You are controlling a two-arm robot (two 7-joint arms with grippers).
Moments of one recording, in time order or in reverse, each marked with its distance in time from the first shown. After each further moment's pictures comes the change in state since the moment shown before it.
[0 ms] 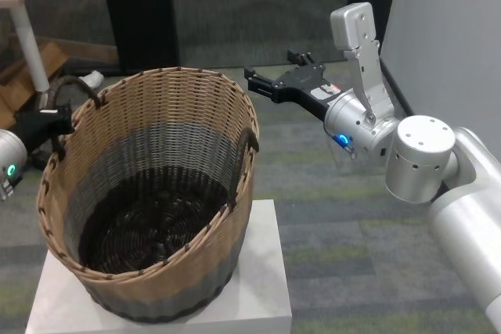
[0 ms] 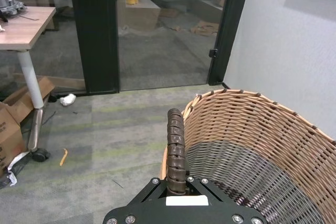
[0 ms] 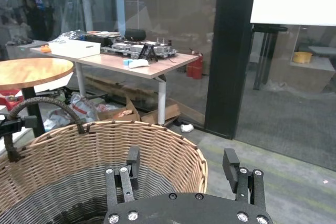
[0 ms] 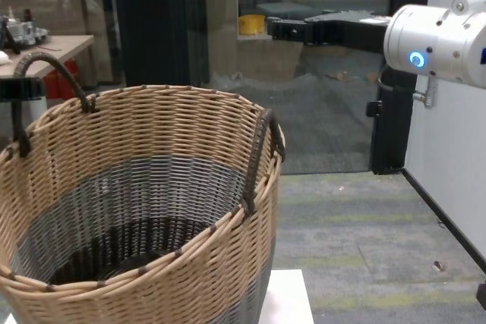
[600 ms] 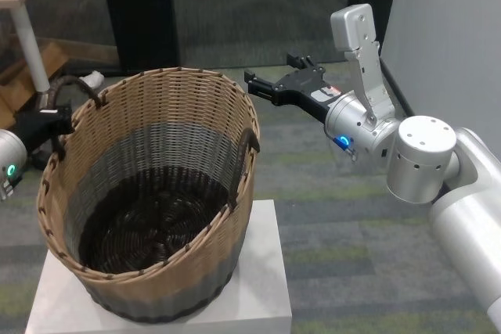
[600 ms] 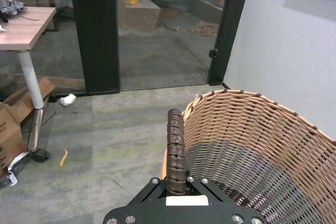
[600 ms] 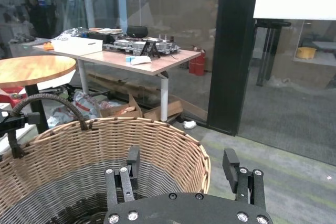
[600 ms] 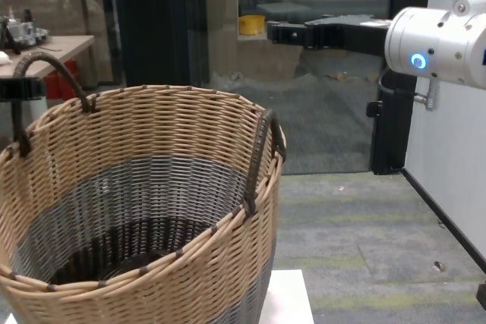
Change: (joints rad) left arm 0.000 0.000 0.000 0.000 0.000 0.000 0.000; right arm 0.001 0.001 -0.002 0.002 0.000 0.005 0.004
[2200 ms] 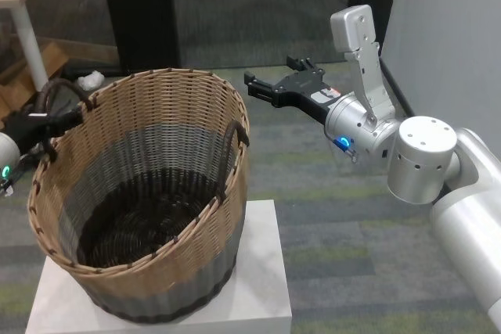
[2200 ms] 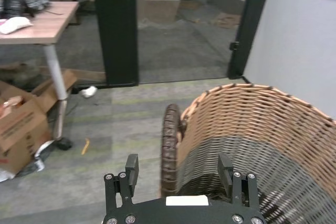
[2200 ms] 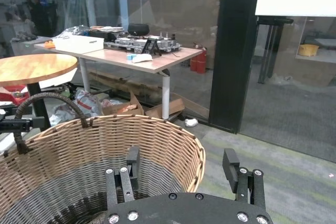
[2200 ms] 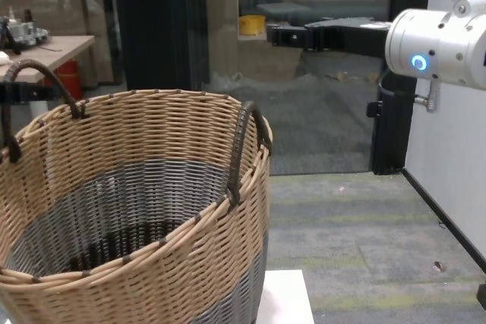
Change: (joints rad) left arm 0.024 0.000 -0.016 -0.050 0.036 0.047 0.070; right arm -0.002 0.004 -0.001 -0.004 0.006 0.013 0.005
